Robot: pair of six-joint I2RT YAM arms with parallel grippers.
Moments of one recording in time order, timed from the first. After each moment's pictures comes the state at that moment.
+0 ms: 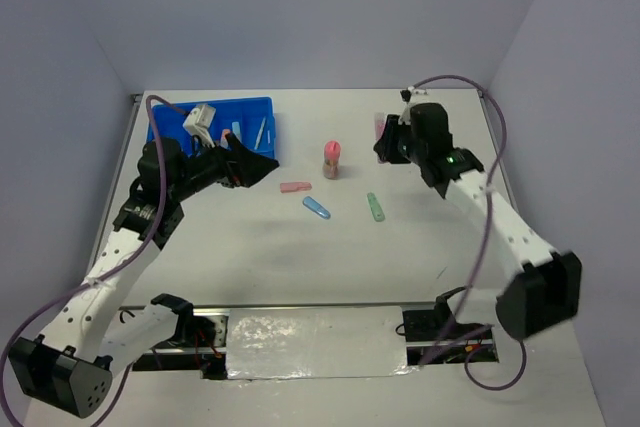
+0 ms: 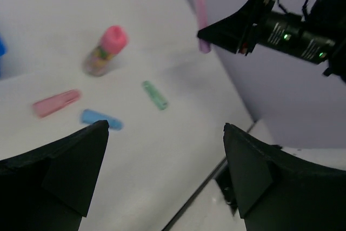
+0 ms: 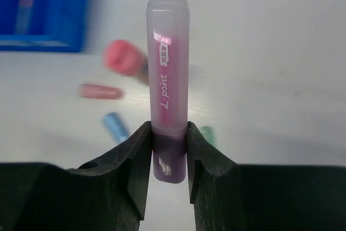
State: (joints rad) left arm -0.27 0.92 0.91 -0.23 0.45 -0.55; right arm 0.31 1.41 1.17 -0.41 0.04 0.28
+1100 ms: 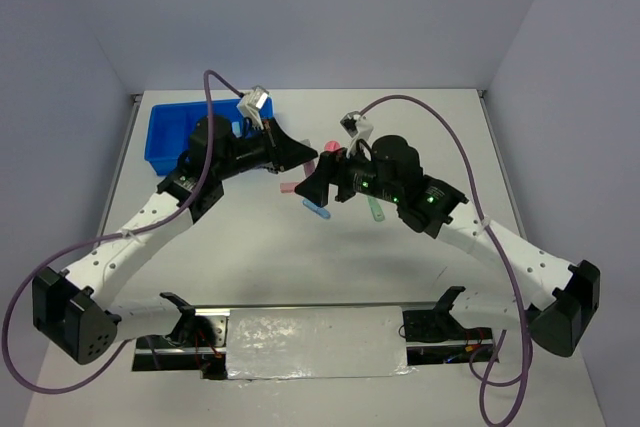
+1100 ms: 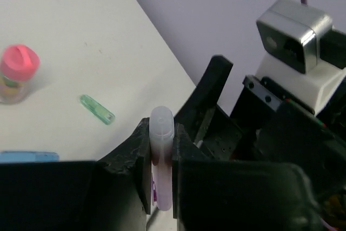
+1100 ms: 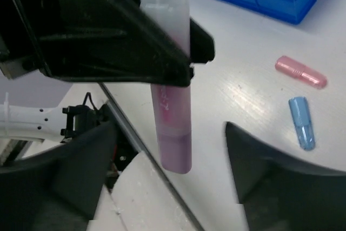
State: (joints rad) left arm -0.53 1.20 1.05 0.06 0.48 -0.76; right arm 0.79 1.14 1.06 -0.20 -0.21 0.52
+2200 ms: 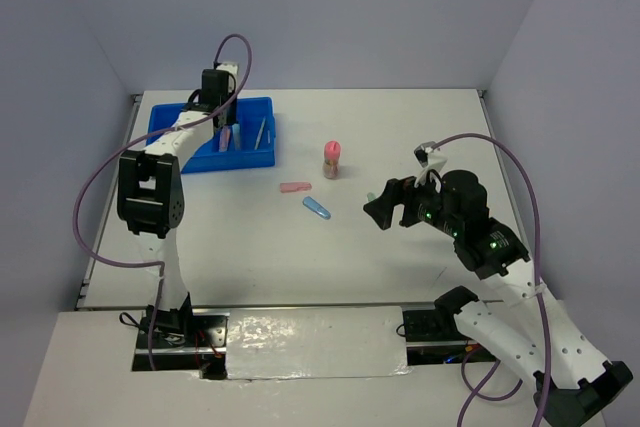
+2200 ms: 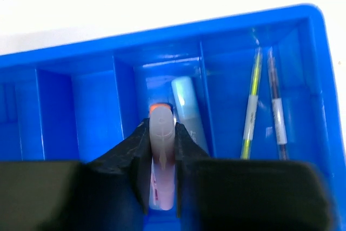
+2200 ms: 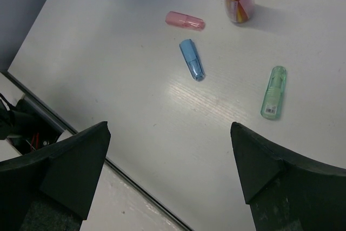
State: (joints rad) left arm -0.13 2.04 1.64 -0.24 -0.18 0.01; right arm 0.46 0.69 0.80 -0.49 -0.22 0.34
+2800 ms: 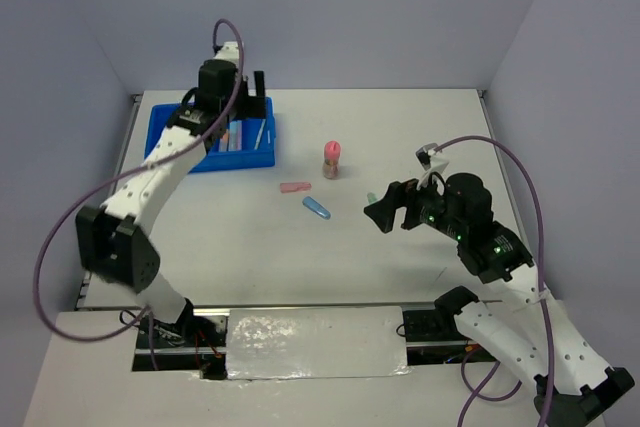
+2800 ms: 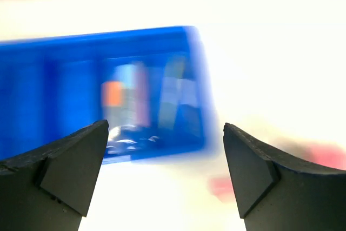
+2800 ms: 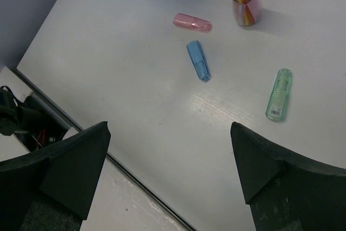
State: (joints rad) left arm -0.25 1.71 1.60 -0.41 -0.22 -0.19; right arm 0.46 0.66 0.80 -0.50 -0.24 0.33
